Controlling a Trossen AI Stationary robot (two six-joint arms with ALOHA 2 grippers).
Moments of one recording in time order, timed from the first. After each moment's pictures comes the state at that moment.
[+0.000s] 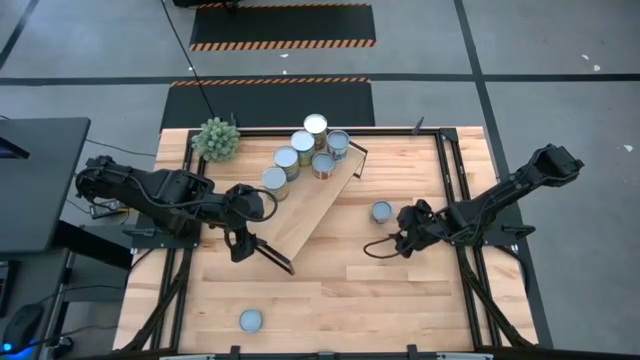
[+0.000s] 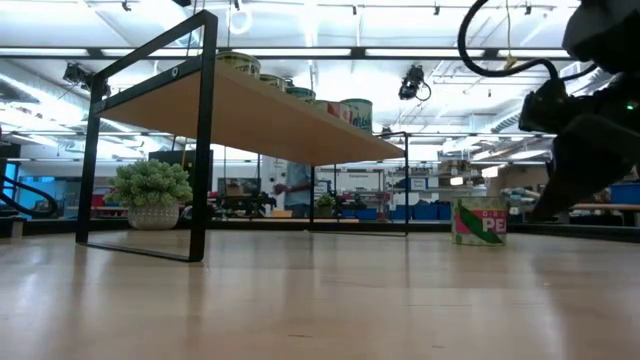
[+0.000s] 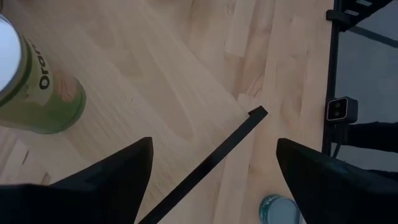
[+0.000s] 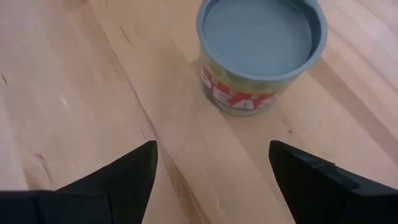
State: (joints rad) left arm -0.30 1.26 1.42 -1.09 -0.16 -0.55; right arm 0.38 1.08 0.34 -0.34 0.49 0.83
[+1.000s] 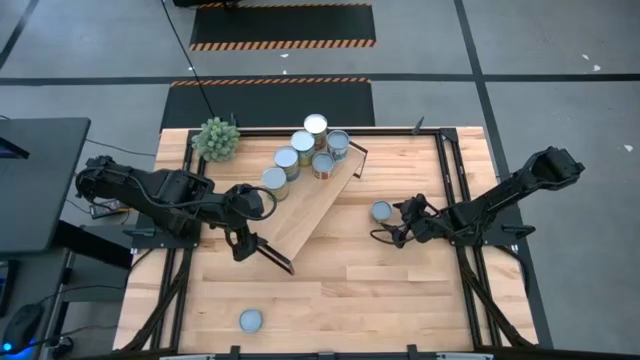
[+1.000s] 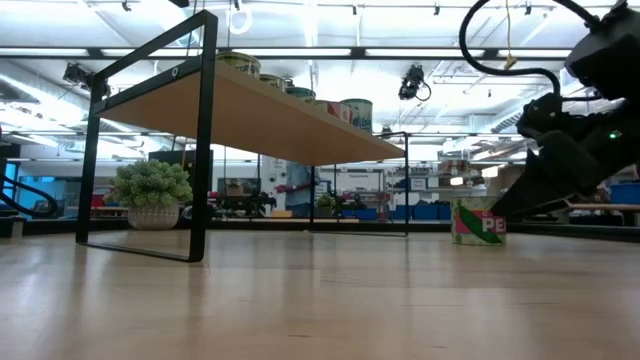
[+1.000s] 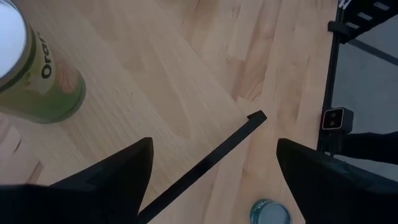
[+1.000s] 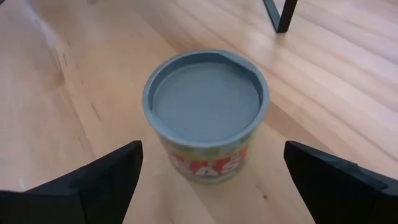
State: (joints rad) left arm -0.30 1.26 1.42 -1.09 -0.16 -0.62; right arm 0.32 1.10 0.13 0.18 0.69 0.70
